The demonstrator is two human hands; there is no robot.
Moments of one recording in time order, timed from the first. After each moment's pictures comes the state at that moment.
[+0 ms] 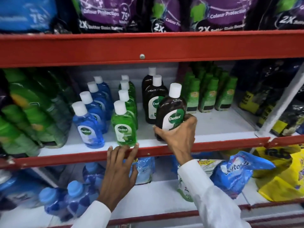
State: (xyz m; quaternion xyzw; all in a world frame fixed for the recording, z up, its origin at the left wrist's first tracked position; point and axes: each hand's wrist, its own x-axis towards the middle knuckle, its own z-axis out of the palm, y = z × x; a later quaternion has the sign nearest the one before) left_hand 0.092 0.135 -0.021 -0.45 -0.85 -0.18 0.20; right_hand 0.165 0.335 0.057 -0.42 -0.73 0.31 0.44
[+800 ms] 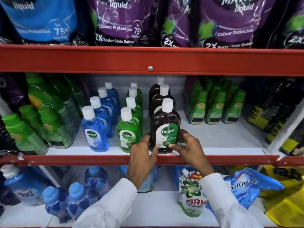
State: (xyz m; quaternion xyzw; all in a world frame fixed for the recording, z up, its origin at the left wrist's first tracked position) left_hand 0.108 0.219 0.043 -0.34 -0.82 -0.45 0.08; right_hand 0.191 0.387 0.038 -0.20 -0.85 0.41 0.26
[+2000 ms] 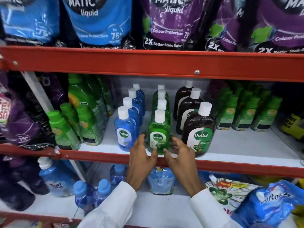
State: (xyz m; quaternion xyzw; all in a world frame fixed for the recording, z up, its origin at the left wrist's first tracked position) left_hand 0.053 0.143 0.031 -0.28 -0.82 -0.49 0.08; right_hand 0.138 0.265 0.035 -0.15 -0.84 0.38 0.36
